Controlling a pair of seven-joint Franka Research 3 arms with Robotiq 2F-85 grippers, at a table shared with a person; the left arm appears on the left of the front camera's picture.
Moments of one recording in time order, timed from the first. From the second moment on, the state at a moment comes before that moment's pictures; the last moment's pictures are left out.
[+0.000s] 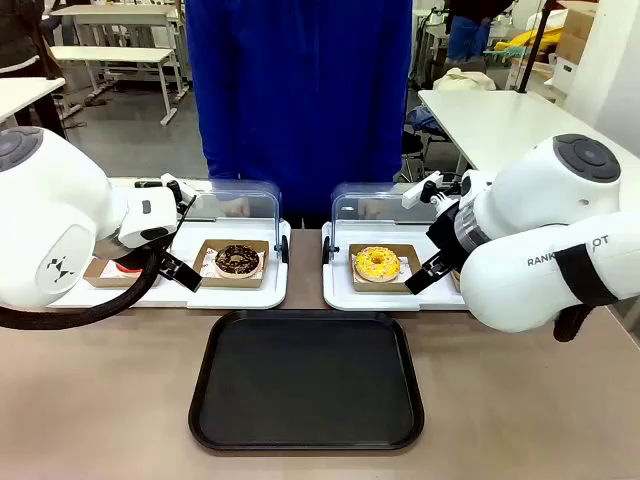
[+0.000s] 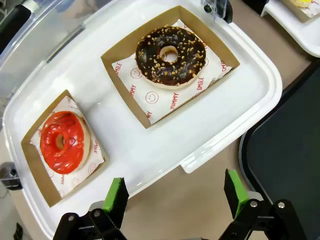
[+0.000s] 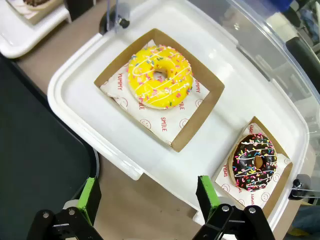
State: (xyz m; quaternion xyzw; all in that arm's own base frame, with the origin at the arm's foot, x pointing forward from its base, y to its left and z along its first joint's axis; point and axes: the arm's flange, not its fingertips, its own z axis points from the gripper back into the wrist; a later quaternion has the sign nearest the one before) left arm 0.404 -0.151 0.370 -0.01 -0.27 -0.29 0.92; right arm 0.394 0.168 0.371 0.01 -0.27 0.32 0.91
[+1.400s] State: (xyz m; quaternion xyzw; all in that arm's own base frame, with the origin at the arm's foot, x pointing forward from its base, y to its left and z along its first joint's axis) left arm 0.405 -0.146 0.430 -0.06 -0.29 -0.30 0.91; right arm 0.397 0.149 0.430 0.02 -0.31 0.29 0.90
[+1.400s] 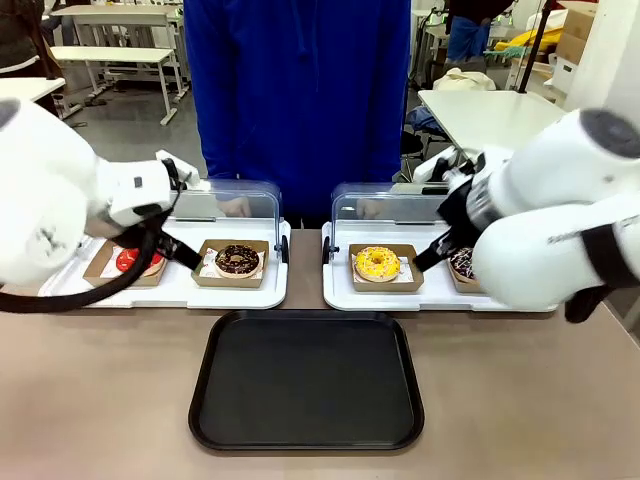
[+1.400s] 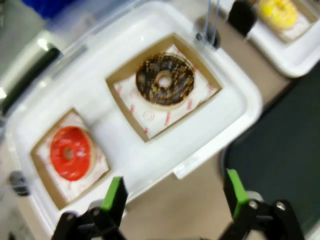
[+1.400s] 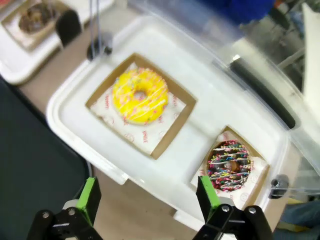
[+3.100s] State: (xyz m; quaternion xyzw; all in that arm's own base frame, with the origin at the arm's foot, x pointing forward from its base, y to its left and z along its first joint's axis) left arm 0.346 0.190 0.478 -0.36 -0.44 -0.45 0.69; right arm 0.351 -0.174 0.462 0.29 -0.49 0.32 0.76
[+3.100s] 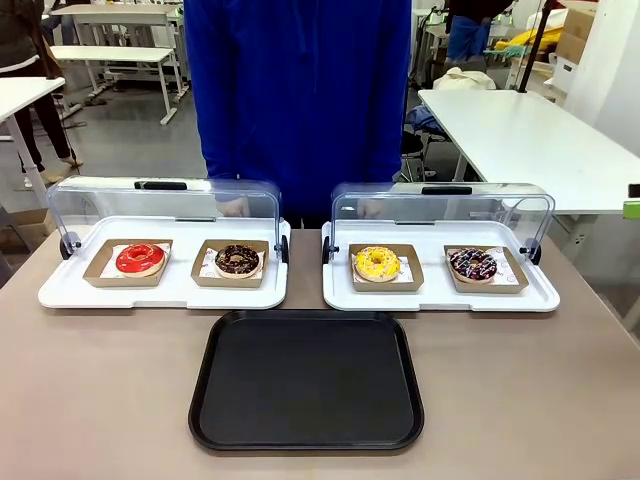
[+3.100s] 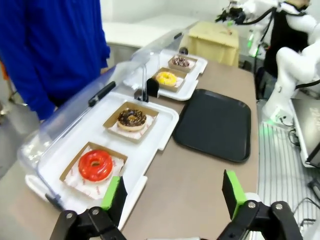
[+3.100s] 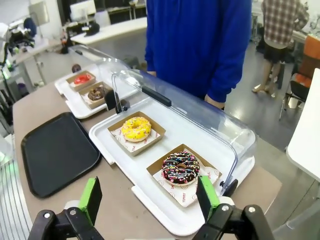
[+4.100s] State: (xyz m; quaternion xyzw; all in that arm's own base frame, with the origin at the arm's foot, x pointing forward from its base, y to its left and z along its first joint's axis) left arm 0.345 0.180 0.478 -0.36 -0.45 -0.45 0.68; right arm 0.353 -0.174 0.457 0.30 -0.48 0.31 0.76
